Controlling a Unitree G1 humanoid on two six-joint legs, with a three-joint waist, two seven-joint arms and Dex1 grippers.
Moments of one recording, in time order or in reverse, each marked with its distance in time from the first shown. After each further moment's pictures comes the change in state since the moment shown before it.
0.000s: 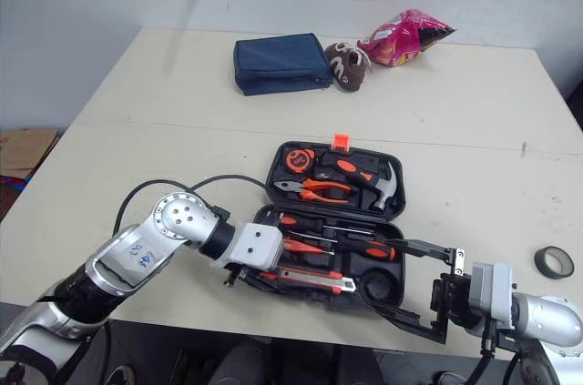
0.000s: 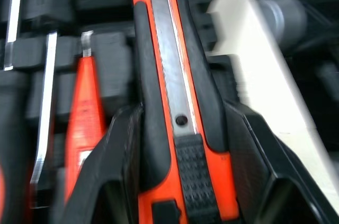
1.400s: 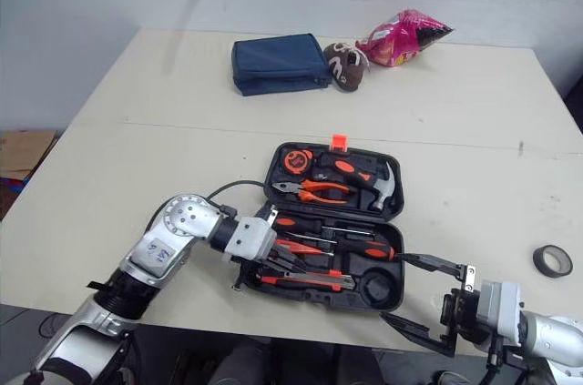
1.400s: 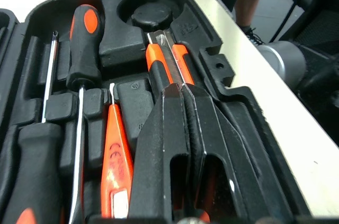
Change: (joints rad) left arm 0.085 -0.219 0.134 0.359 -0.079 -0.523 -0.128; right arm 0.074 0.027 -0.014 0.081 -0.024 -0.111 0.026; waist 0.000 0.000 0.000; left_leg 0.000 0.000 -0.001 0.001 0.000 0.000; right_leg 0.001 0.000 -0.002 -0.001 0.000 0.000
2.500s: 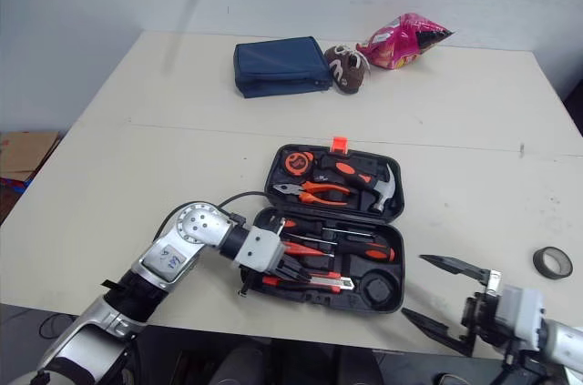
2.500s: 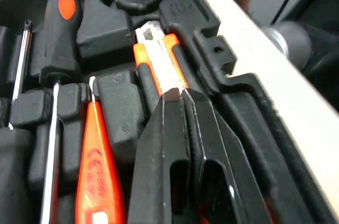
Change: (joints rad) left arm 0.018 0.002 0.004 0.052 -0.041 -0.066 -0.017; right arm 0.034 0.026 -0.137 0.203 0.001 -0.114 0.063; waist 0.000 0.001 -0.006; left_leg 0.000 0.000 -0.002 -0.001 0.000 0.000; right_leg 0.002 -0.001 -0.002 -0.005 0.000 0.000
